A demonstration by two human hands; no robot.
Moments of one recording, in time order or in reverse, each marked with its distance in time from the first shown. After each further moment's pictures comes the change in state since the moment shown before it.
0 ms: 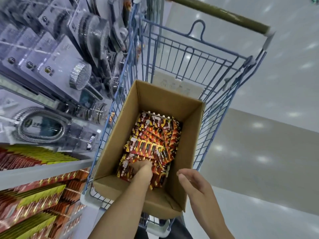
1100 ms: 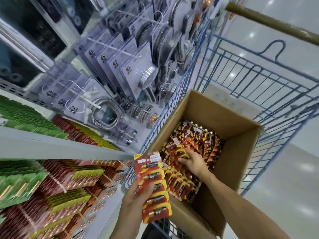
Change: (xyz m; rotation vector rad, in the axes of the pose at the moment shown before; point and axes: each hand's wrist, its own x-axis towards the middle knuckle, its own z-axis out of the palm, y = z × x) left_hand -0.156 -0.020 -0.223 -0.428 -0.390 0.354; right_hand 0.231 0.047 0.122 -0.663 -0.419 -0.215
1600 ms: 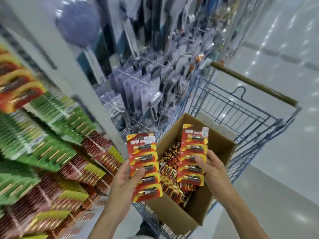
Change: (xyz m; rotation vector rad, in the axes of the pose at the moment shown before) left_hand -0.103 0.042 -0.006 -0.055 -0.166 0.439; right_hand -0.254 -0.114 -0.079 0.803 0.111 -0.397
